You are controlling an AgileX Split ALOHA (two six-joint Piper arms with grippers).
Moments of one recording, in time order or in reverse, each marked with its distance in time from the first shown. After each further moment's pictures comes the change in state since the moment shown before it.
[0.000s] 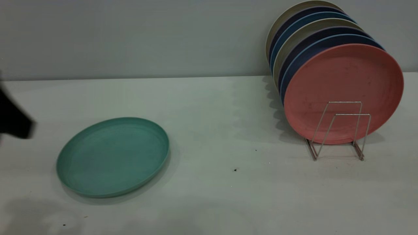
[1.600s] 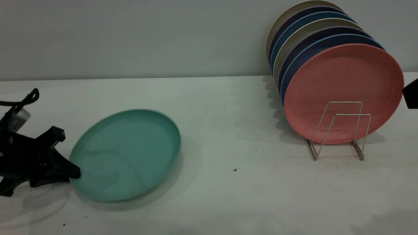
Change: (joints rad) left arm 0.252 0.895 -0.199 -1.103 0.021 1.015; right arm 0.000 0.271 0.000 0.280 -0.174 -0.269
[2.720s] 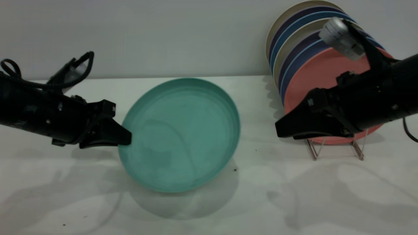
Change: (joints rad) left arm -0.261 -0.132 -0.050 0.006 0.016 0.152; right arm 0.132 0.769 -0.223 0.864 0.194 -0.808
